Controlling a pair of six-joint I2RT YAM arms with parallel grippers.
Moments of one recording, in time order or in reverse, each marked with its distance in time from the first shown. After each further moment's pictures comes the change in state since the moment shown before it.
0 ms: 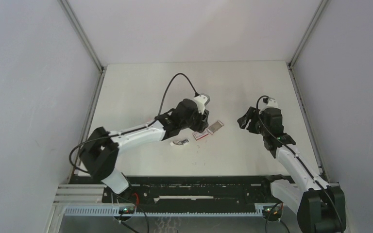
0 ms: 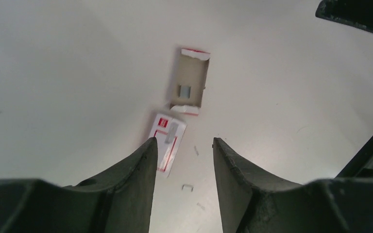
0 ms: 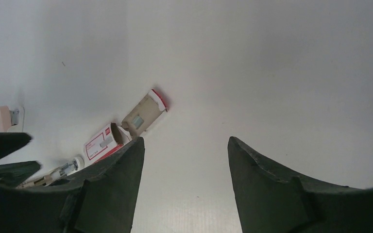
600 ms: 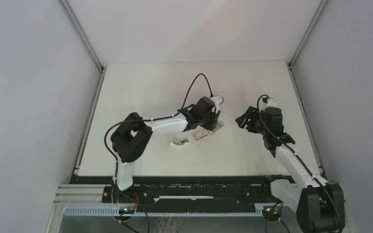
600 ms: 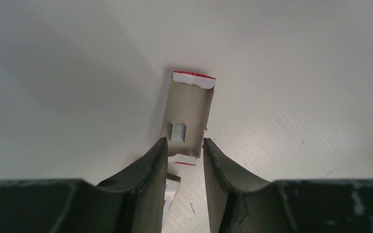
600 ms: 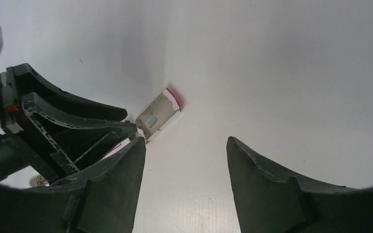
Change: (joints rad) left arm -0.016 0.433 0.322 -0.054 0.035 -0.029; right arm -0.031 0.022 -0.010 0.051 -0.087 0.031
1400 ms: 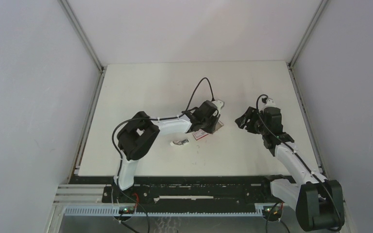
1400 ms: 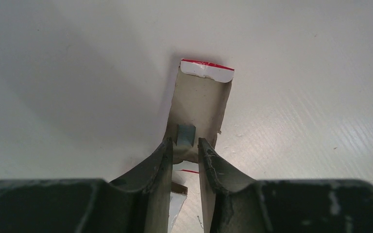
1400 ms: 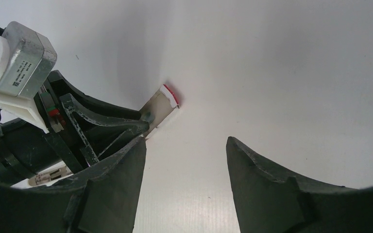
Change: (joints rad) left arm -0.014 0.084 0.021 -0.014 -0.038 0.004; right arm -0.007 0.031 -0.003 0.009 -0.015 0.007
